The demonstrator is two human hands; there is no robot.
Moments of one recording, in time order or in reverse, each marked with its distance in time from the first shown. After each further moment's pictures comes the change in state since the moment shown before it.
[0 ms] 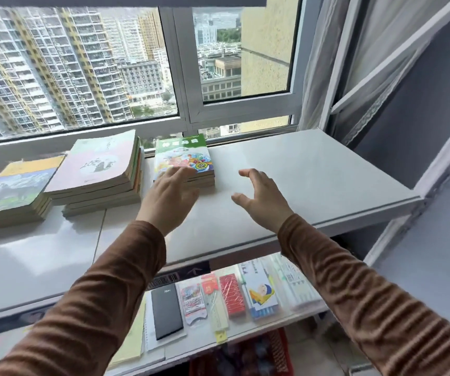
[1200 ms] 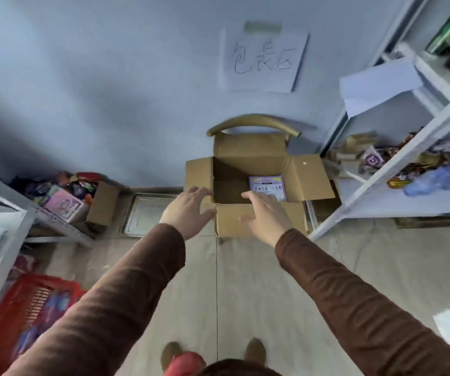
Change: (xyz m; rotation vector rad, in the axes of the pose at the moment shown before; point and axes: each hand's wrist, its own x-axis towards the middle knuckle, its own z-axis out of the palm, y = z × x) left_hand -0.624 0.494 0.193 -0.187 -1.065 1.067; right_hand -0.915 0.116 -0.130 -0.326 0.522 1.241
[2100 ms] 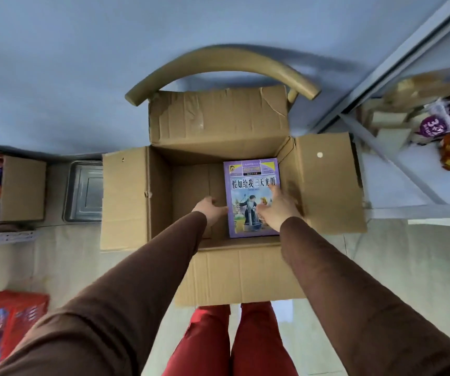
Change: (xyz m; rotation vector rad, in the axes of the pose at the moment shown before) left_hand 0.397 -0.046 0.297 -0.404 -0.556 -0.670; right_hand 0.311 0.286 0.129 0.275 -0.366 0.616
